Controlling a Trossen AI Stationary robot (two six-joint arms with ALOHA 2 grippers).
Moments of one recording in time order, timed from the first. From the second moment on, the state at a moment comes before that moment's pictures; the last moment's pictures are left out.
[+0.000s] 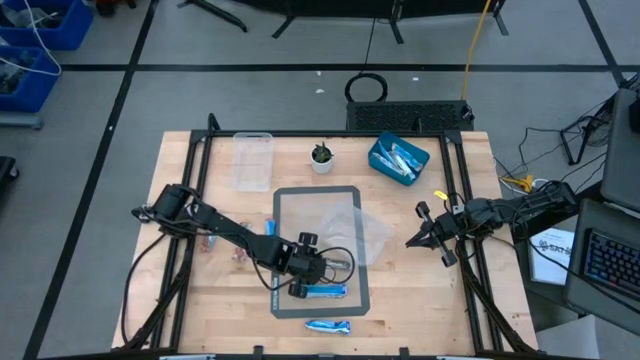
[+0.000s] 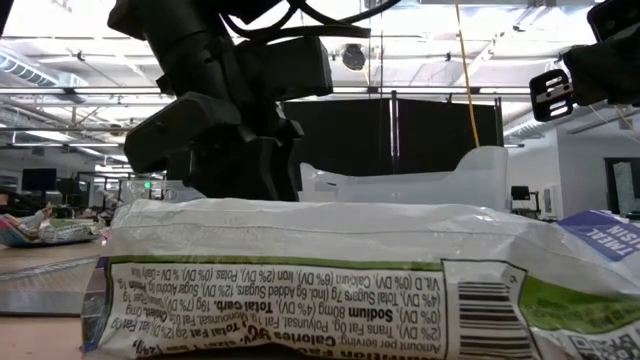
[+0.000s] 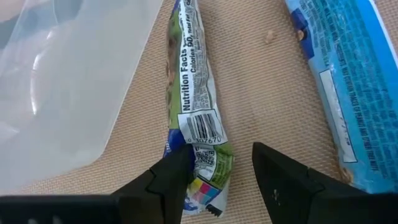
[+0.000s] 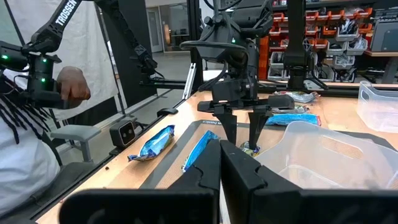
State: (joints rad) left arm -0.35 1.95 1.20 -0.32 -0.23 -0.04; right arm 0.27 0.12 0.01 0.08 -0.11 0.07
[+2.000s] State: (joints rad) left arm -0.25 1.33 0.83 0.09 -0.37 0.33; right arm 0.27 0.12 0.01 0.08 -0.11 0.07
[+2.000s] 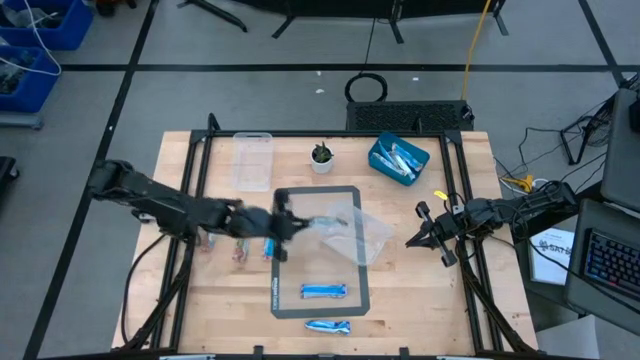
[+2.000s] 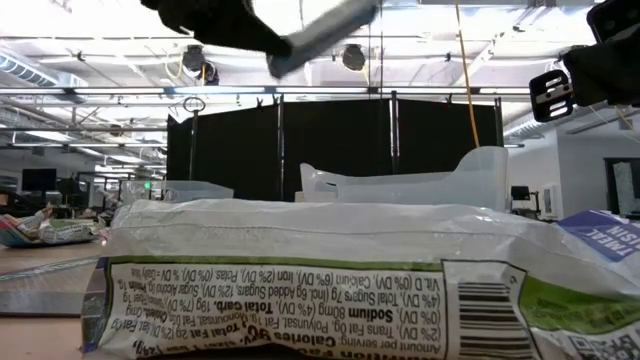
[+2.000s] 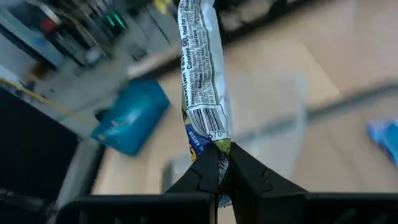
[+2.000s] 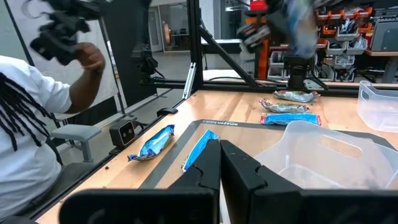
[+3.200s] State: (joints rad) left arm -0.03 0.90 0.24 0.65 0.47 -0.30; right arm 0.27 0.13 0.01 0.08 -0.11 0.07
